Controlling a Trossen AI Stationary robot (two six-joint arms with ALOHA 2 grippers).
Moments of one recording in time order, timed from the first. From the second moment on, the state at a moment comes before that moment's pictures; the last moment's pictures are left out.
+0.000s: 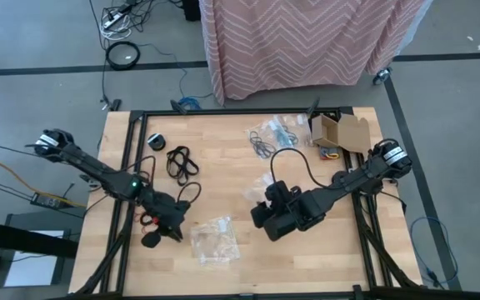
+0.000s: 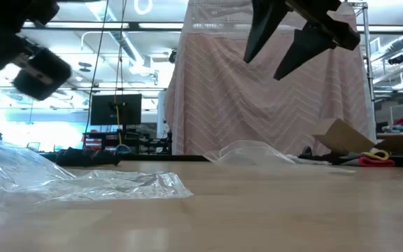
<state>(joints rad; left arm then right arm) -0.45 1.07 0.50 -0.16 0.35 -0.18 0.47 1.75 1.39 -0.87 0.67 1.48</state>
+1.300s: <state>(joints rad) -0.46 1.42 0.50 0.13 0.20 0.11 0.47 1.75 1.39 -0.65 0.69 1.44</state>
